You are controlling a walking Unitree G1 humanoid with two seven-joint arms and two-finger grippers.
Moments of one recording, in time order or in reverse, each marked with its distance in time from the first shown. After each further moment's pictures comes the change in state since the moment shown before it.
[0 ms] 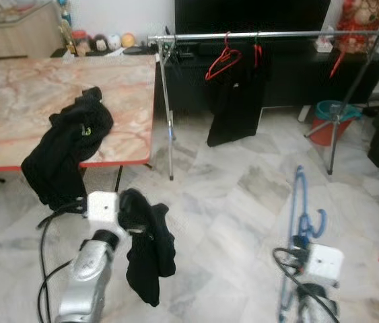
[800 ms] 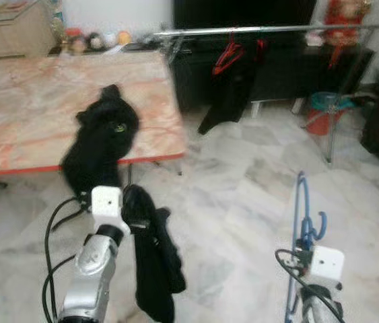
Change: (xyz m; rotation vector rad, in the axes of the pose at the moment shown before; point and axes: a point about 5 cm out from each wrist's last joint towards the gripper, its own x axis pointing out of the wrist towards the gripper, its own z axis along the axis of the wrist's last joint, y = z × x) left arm 0.004 0.001 0.004 0.005 -0.005 -0.001; right arm 0.005 -0.004 -0.011 -0.009 0.034 -0.011
